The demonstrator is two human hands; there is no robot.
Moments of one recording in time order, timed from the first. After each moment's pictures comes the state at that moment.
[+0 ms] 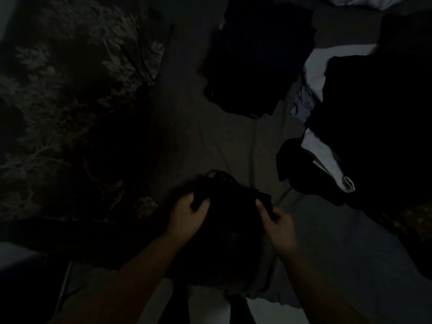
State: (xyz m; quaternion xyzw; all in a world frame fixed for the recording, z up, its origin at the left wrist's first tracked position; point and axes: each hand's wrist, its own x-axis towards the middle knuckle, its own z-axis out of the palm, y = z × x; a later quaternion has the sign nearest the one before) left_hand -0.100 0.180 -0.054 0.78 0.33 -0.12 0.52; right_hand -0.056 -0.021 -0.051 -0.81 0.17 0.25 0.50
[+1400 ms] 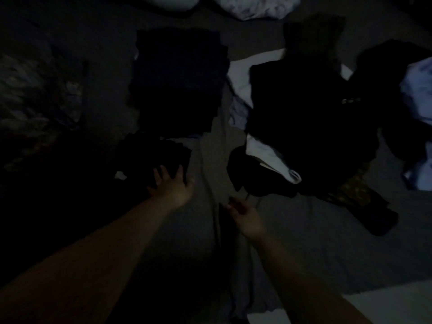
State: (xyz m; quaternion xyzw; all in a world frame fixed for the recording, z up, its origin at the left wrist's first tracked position) left_hand 0.057 0.159 -0.053 0.90 0.12 -0.39 0.18; right_hand -0.009 -0.033 -0.070 -0.77 0.27 0.29 0.51
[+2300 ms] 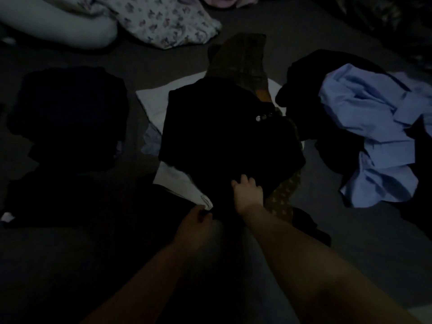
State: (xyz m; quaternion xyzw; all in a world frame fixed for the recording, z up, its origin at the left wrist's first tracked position) left_hand 0.048 -0.147 -0.003 0.77 0.23 -0.29 0.52; right_hand 0.116 -0.290 -0.055 -0.97 -0.02 0.26 -0.03
